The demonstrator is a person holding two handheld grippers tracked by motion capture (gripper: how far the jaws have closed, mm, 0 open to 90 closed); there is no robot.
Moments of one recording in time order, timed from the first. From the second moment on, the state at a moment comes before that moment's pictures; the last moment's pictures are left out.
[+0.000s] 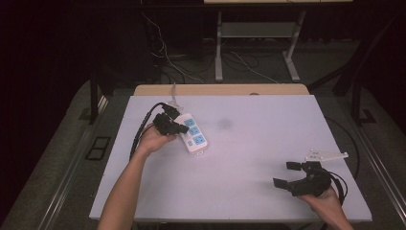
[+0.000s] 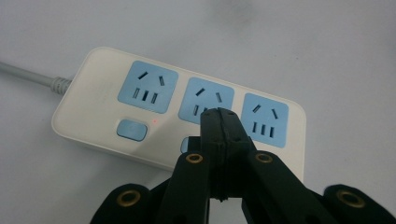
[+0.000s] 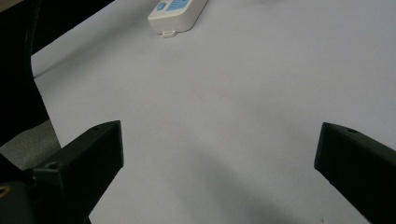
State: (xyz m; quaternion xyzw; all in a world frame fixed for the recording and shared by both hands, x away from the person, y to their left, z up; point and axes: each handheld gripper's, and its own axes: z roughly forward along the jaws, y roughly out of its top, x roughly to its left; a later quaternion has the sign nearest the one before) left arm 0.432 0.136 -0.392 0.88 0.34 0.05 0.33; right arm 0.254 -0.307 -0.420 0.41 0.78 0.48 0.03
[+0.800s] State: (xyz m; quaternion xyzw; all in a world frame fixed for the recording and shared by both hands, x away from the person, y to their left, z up) left arm 0.441 0.136 -0.408 0.88 0.35 0.05 0.31; right arm 0.254 -0.306 -0.420 0.41 0.78 0.47 0.03
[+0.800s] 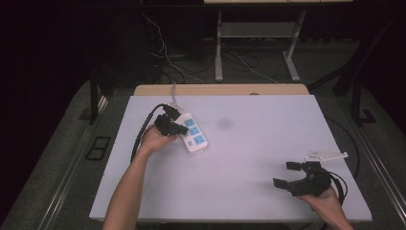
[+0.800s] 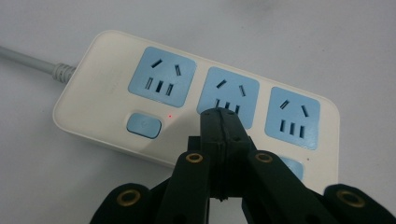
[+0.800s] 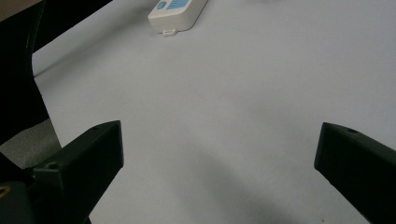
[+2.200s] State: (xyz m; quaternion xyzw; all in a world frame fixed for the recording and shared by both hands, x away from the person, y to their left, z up) left arm 0.438 0.141 -0.413 0.86 0.38 0.04 0.34; right arm 0.254 -0.309 -0.420 0.41 0.78 0.48 0.03
